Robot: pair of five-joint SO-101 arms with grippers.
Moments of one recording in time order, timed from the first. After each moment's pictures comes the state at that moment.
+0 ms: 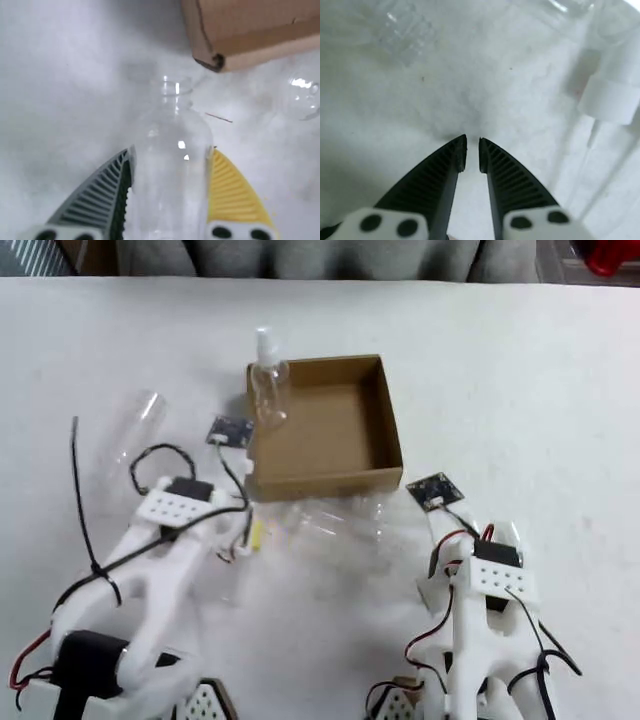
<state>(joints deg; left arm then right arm) 7.2 -14.7 50.8 55.1 5.1 9.1 -38.0 70.1 59.6 35.9</state>
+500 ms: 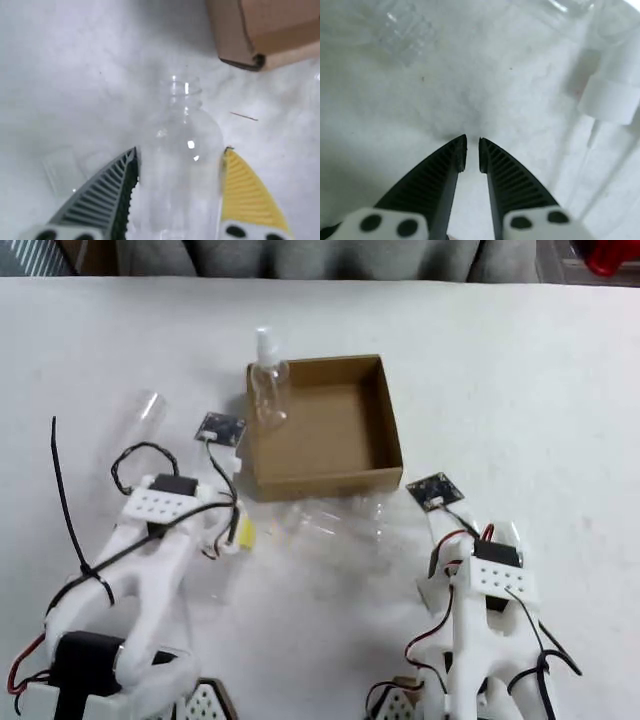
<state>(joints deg) 3.9 -14.7 49.8 57.0 0.2 9.1 -38.0 70.1 59.6 35.9</state>
